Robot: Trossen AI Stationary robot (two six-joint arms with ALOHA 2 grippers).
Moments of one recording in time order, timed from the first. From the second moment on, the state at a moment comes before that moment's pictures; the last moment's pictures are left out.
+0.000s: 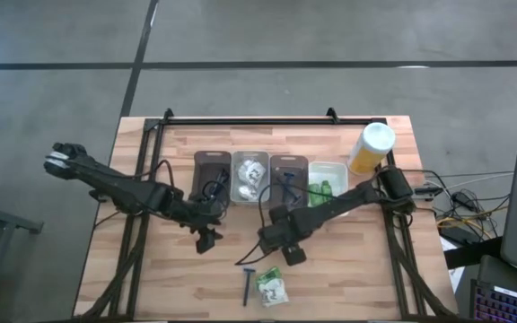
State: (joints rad) left arm -0.35 1.21 0.86 -0.52 -0.08 -0.69; right arm 0.29 2.06 1.46 -0.78 0.07 -0.02
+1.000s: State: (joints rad) left arm -0.45 1.21 0.86 -0.48 -0.06 -0.47; right arm 0.28 1.93 1.56 -0.89 -0.04 0.22
